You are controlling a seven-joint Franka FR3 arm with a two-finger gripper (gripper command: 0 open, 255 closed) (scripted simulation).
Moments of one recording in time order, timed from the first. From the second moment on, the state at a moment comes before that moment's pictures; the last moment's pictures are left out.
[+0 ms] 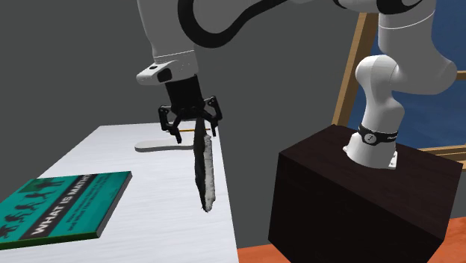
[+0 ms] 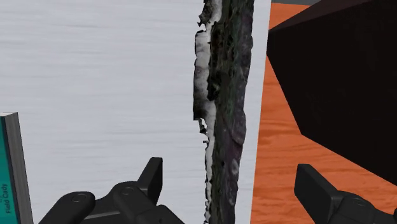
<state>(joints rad) -0.10 0.61 -0.39 -1.41 0.25 1.82 -1.55</state>
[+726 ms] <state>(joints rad) -0.10 0.62 -0.38 -1.41 0.25 1.83 -1.55</state>
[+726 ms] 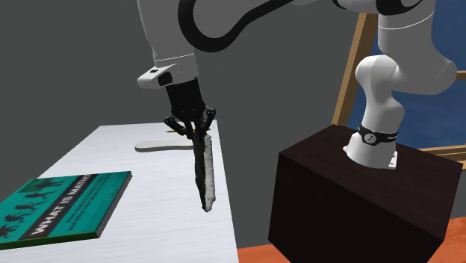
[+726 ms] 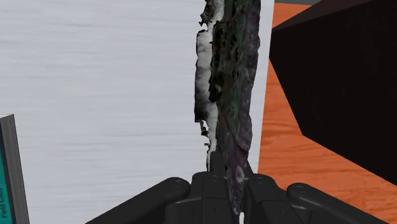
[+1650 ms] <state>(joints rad) -0.11 0.59 -0.39 -1.32 0.23 1.71 -1.54</state>
